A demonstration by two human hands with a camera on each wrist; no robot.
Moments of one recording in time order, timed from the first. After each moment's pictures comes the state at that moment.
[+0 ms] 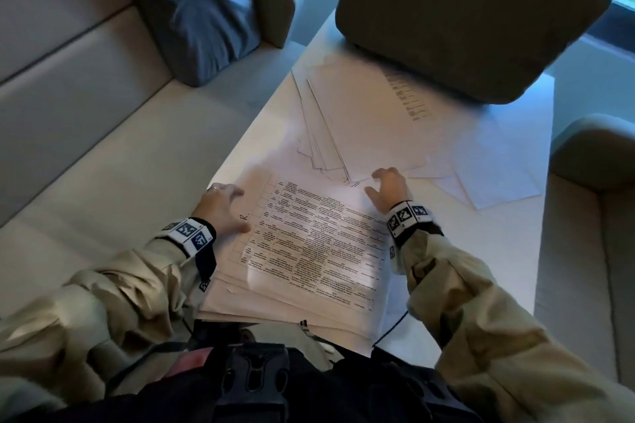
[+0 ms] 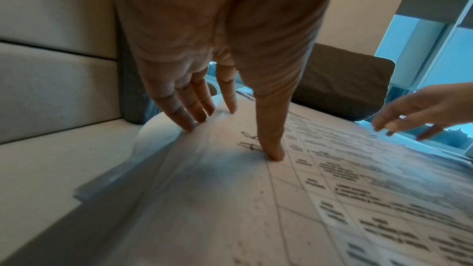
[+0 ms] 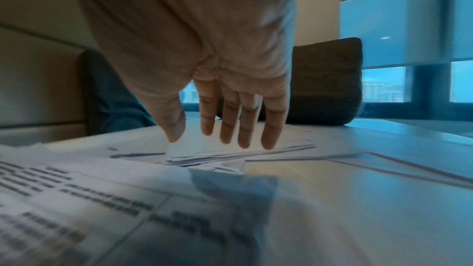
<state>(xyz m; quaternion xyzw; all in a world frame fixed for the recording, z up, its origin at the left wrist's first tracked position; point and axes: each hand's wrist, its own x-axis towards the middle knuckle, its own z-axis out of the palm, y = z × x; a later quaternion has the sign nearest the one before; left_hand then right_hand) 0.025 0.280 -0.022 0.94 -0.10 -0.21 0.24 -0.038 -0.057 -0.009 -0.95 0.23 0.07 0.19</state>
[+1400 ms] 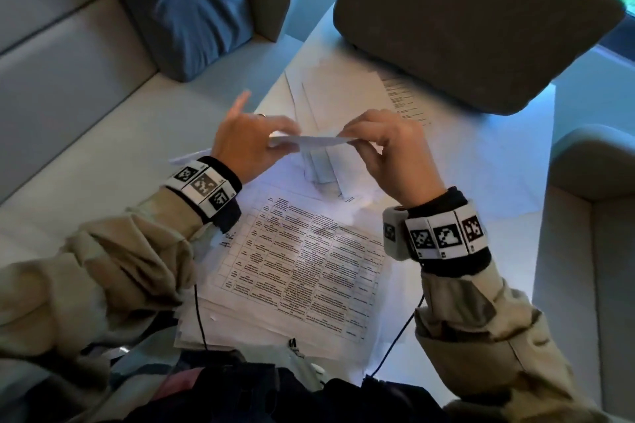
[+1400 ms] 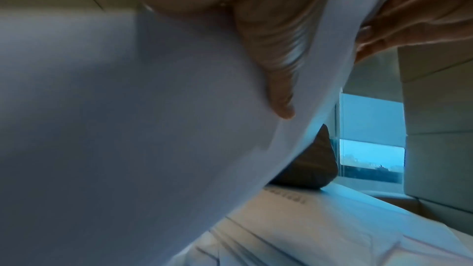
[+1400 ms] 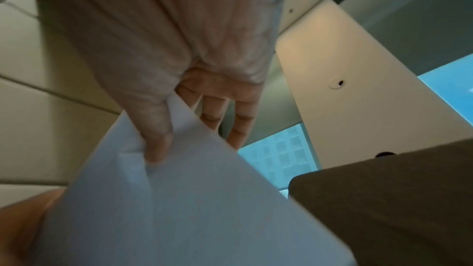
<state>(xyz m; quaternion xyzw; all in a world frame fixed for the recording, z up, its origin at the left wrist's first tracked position) 0.092 0.193 0.086 0.88 -0.36 0.17 0.26 -0.010 -0.008 0.154 -0.93 -0.13 -0.23 0.24</state>
